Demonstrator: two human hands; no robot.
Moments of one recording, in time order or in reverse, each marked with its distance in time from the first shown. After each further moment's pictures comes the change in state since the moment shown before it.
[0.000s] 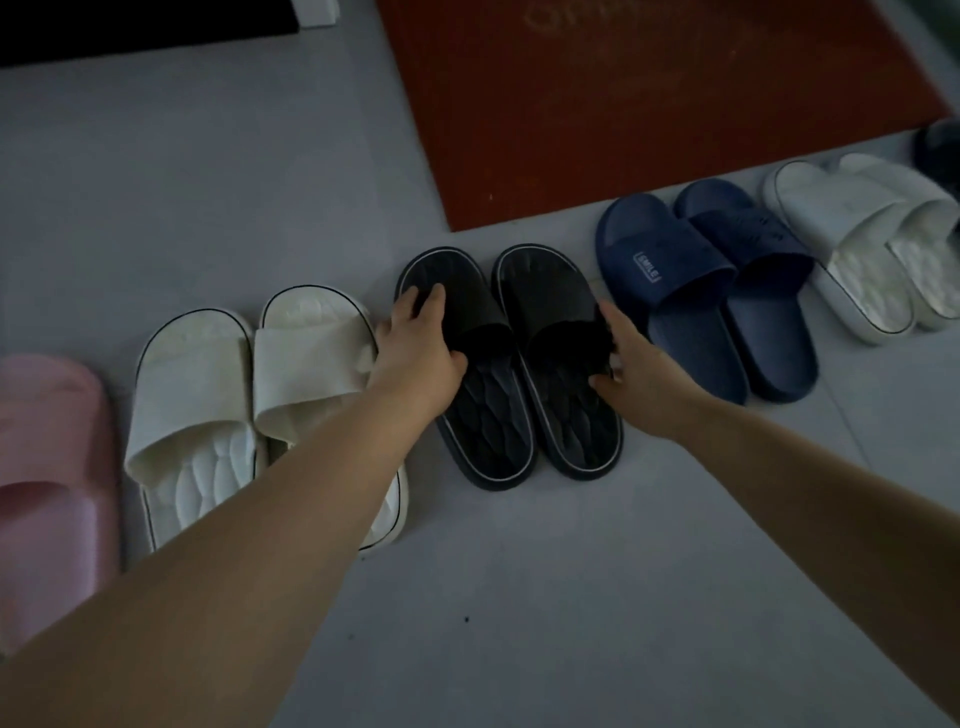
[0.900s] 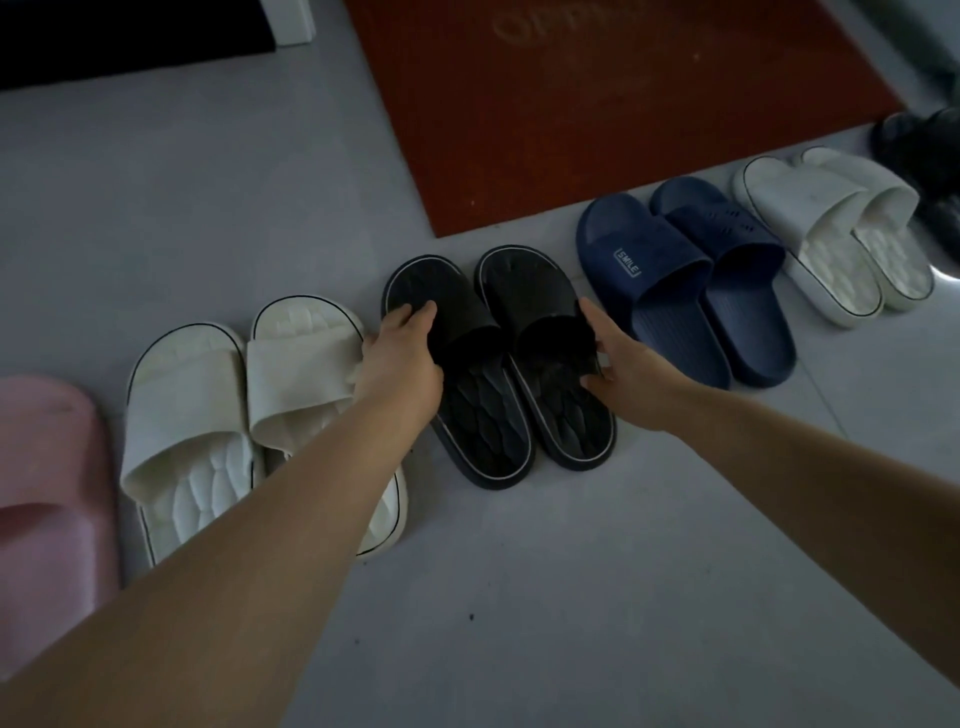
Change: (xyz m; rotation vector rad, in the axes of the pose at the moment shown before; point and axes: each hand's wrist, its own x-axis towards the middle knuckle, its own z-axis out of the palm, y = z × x) left_hand -0.007 -0.007 0.000 -0.013 0.049 0.050; right_hand -0.003 0.007 0.001 -0.030 -0.009 0.004
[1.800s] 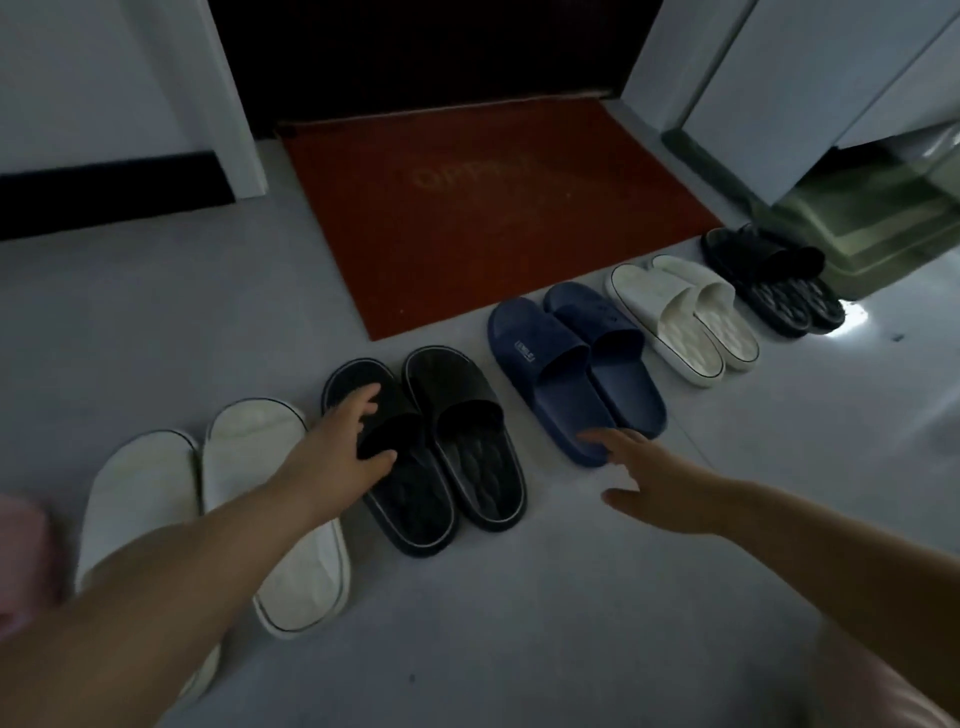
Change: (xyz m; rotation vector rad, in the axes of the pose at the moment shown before) left_hand -0.042 0.014 -0.048 -0.225 -0.185 0.231; right_hand -0.118 0.021 -0.076 -0.169 -0.101 0.023
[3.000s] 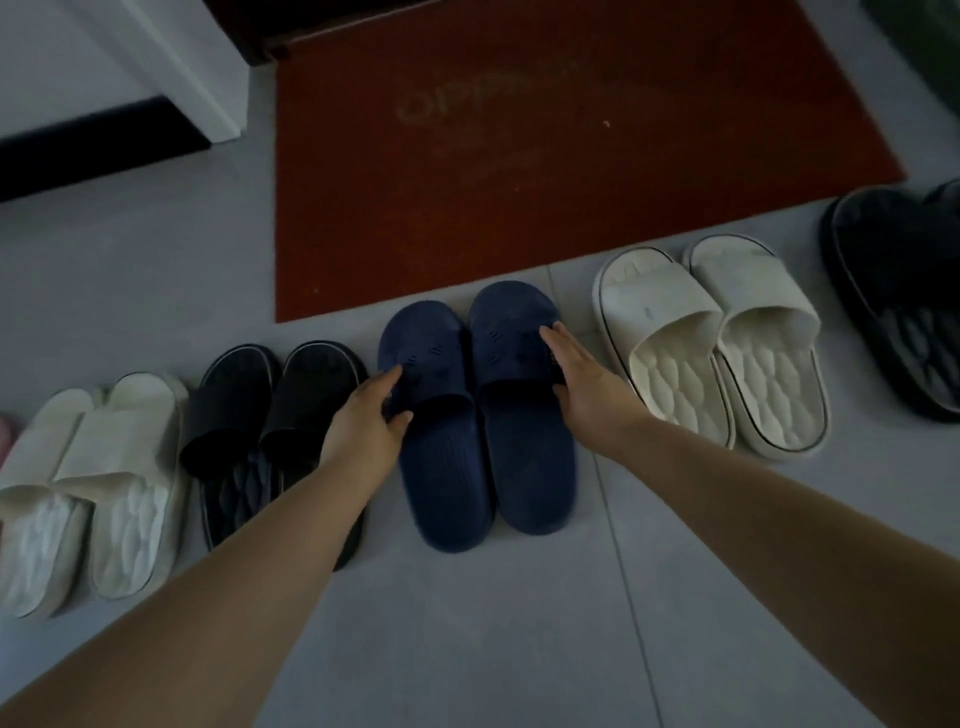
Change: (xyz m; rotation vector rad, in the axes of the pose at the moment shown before) left_hand 0.150 0.143 0.175 0.088 0.355 -0.504; right_hand 0.201 0.174 -0.094 0.244 0.011 -0.368
